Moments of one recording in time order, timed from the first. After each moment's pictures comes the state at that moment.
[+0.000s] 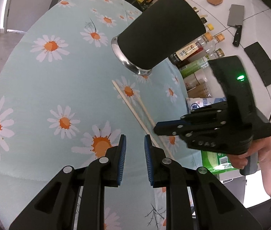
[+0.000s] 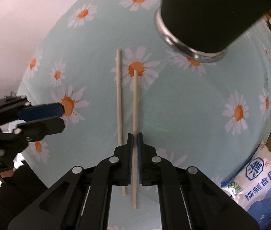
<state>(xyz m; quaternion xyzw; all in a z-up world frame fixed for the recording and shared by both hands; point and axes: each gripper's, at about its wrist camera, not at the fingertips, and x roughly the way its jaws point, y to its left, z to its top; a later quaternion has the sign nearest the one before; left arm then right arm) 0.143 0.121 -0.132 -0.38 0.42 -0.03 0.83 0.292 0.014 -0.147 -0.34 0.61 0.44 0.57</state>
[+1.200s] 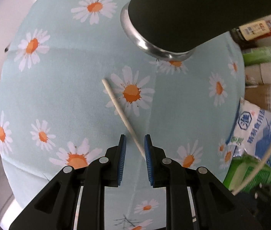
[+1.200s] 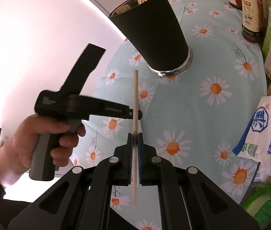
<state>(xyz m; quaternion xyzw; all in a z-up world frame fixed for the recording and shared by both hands) 0.270 0.091 -0.144 -0.34 0.64 0.15 0.67 0.337 -0.119 -0.073 -0.05 0.57 0.55 0.61</state>
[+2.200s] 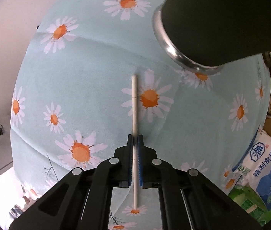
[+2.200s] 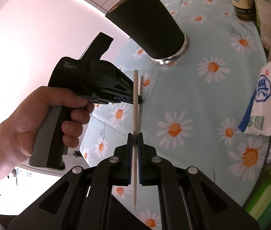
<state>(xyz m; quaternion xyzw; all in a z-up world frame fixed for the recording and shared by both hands) 0.284 0.088 -0.148 -0.36 0.64 0.28 0.61 0.338 -0.150 -0.087 0.01 0.58 0.57 0.58</state>
